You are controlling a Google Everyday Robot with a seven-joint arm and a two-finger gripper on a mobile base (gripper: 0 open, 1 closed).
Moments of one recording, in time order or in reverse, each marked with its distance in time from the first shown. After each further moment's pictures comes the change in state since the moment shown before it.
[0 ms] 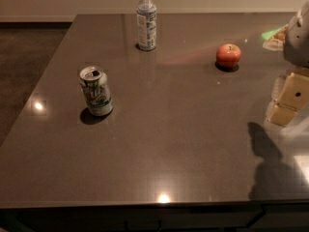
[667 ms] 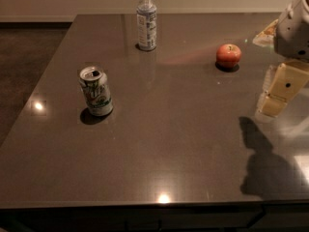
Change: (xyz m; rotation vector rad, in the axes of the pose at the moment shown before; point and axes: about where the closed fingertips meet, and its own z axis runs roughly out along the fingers) arm -0.014 -0.012 0.004 -0.028 -0.049 -0.015
